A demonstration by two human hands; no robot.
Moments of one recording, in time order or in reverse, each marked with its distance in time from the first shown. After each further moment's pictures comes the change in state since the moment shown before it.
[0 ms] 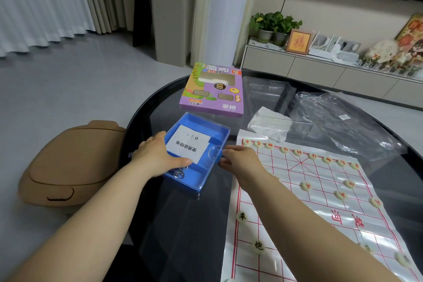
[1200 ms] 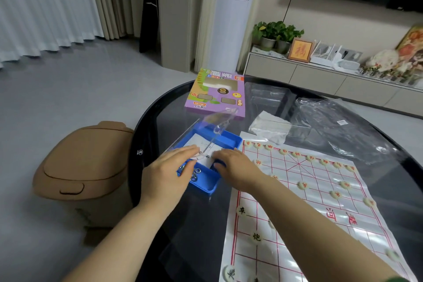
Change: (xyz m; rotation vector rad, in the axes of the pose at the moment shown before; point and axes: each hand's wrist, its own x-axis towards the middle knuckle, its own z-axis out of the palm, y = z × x) left_hand -0.074 0.005 0.027 -0.163 0.670 0.635; right_hand -0.012 0.005 -0.007 -1.293 -0.214 -0.666
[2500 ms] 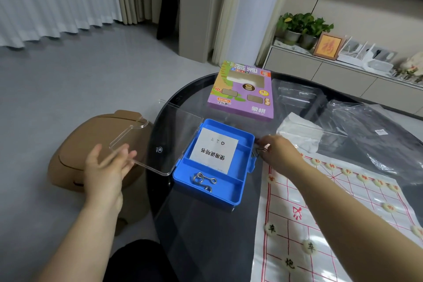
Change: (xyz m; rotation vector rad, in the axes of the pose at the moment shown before) left_hand 0.010 -0.084 -0.052 -0.718 0.392 -1.001; right_hand 0.046 0.038 -0.014 0.006 0.120 0.273
